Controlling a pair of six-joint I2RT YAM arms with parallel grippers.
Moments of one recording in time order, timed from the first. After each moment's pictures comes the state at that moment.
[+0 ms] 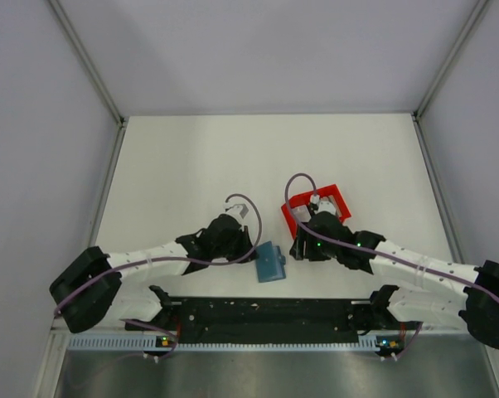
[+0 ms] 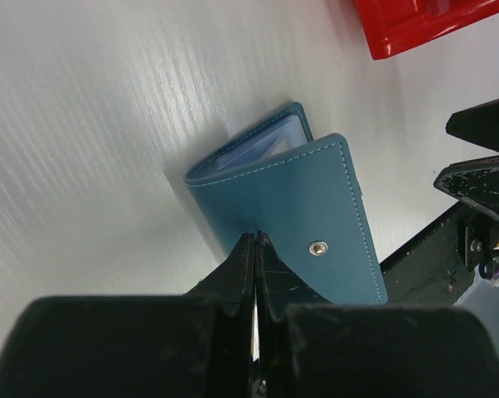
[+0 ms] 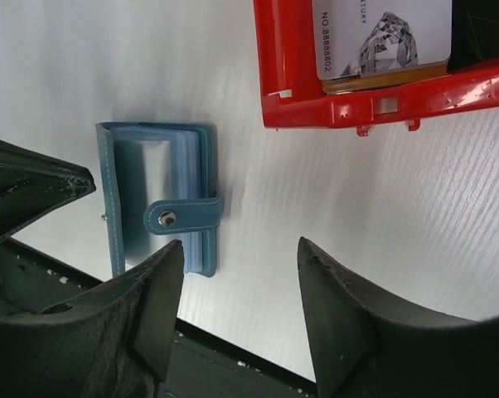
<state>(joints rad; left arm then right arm) -0.87 1.24 0.49 0.03 0.10 -0.79 0.89 1.06 0.57 -0.37 0.14 0.79</state>
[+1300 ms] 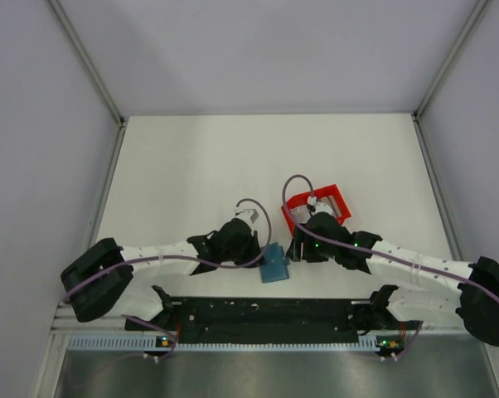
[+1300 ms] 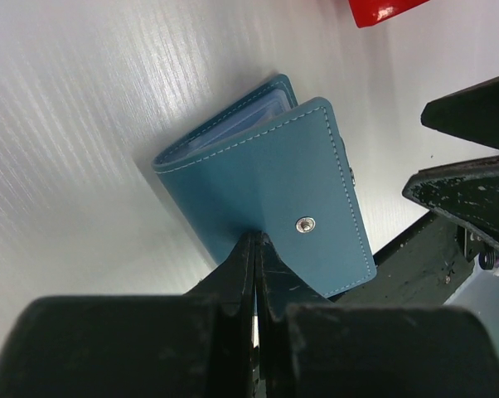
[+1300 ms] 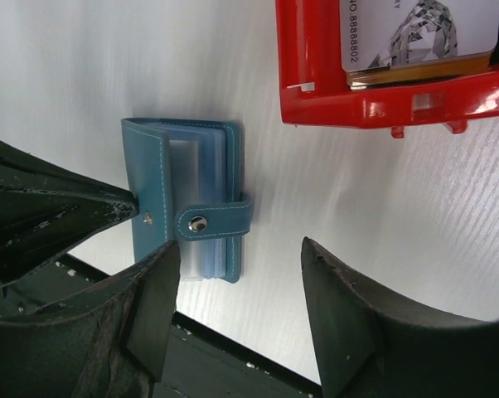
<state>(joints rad) -0.96 1.34 0.53 0.05 0.08 -0.84 0.89 1.09 0.55 -0.31 0.09 0.80</state>
